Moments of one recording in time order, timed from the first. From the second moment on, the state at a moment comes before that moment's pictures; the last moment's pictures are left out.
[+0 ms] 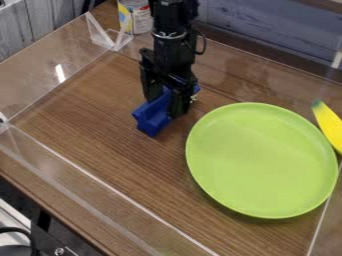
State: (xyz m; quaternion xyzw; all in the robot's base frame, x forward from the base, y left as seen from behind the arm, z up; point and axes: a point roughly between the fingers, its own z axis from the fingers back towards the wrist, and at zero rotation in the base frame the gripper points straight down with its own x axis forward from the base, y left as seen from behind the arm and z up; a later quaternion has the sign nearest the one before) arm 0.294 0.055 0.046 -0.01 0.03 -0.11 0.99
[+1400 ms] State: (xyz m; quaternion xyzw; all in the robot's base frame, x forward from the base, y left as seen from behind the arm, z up) arm 0.294 0.057 0.058 -0.02 0.01 -0.10 0.99
